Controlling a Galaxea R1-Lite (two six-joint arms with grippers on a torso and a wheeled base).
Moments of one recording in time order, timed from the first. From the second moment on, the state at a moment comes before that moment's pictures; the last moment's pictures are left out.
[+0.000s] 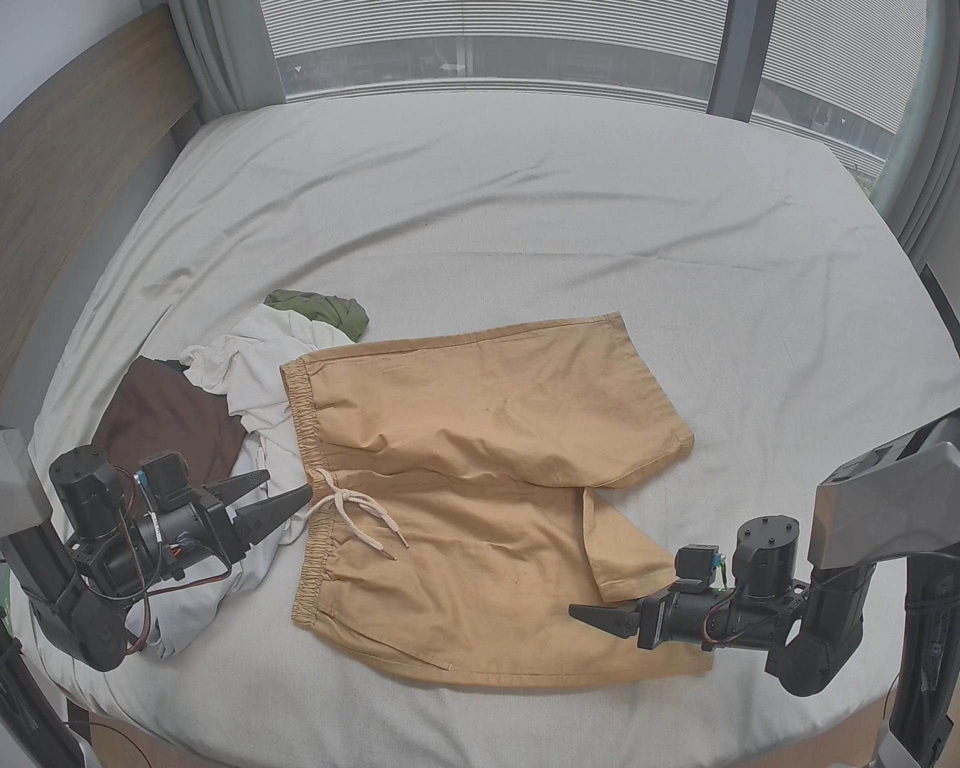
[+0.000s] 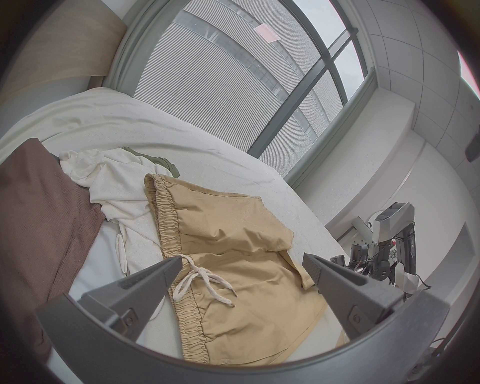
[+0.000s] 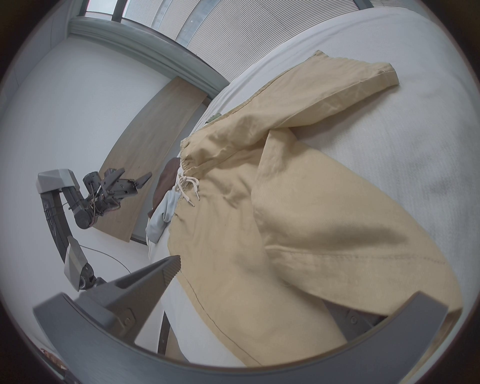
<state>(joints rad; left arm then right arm) -0.03 1.94 -0.26 -1.55 -0.68 -0.28 0.45 2.30 -0.32 -1.54 0.46 0.40</state>
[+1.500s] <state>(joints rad) -0.03 1.94 -0.26 -1.55 -0.68 -0.28 0.25 2.22 -0.43 -1.54 0.45 0.42</state>
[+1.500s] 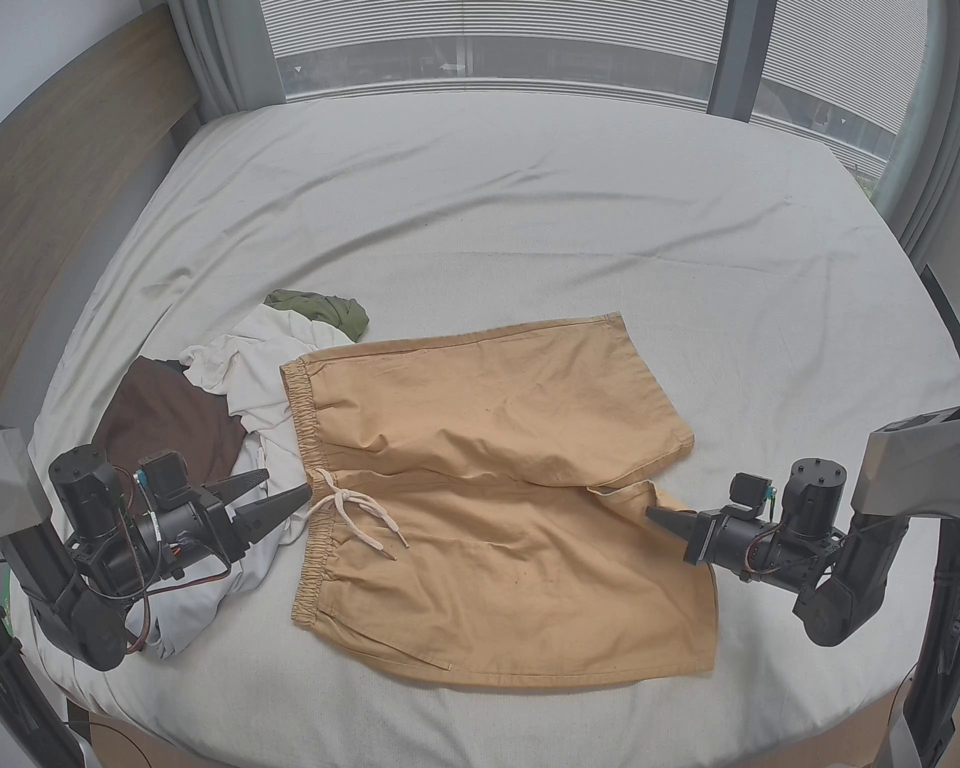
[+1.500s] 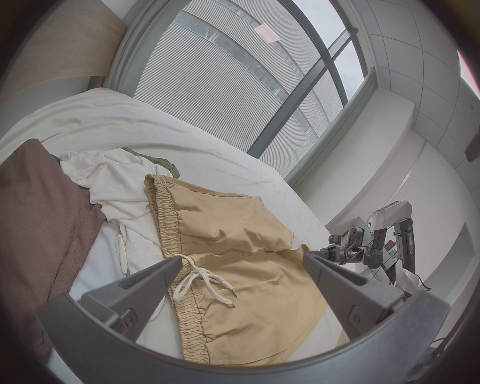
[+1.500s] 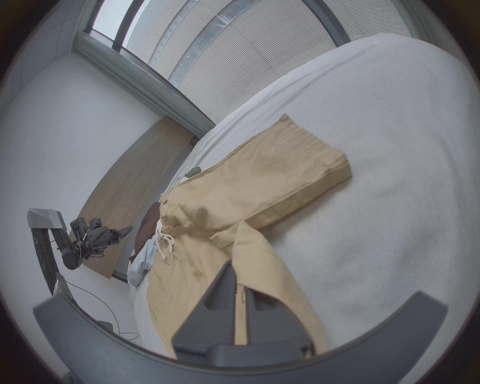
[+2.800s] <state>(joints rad) -0.03 1.94 -0.25 -1.55 -0.68 -0.28 0.18 2.24 -0.52 -1.54 0.38 0.41</state>
